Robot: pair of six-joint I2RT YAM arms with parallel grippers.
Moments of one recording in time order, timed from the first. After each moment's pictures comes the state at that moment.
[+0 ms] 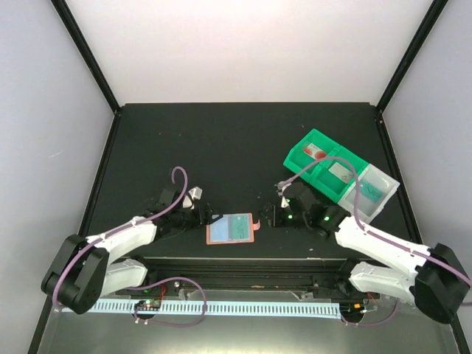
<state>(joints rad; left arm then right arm) -0.43 1.19 0.36 -0.04 0.55 -0.76 0.78 1.04 0.59 -0.32 -0.13 0.72</state>
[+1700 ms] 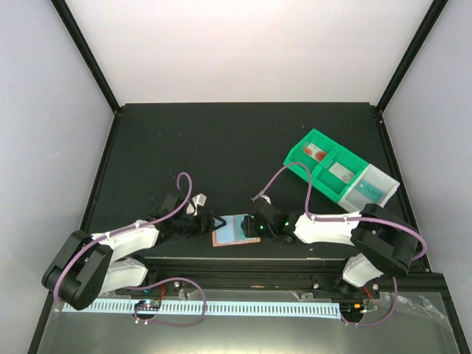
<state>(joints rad) -0.48 1.19 0.29 0.05 0.60 -0.78 1.03 1.52 0.64 -0.05 0.07 0.89</state>
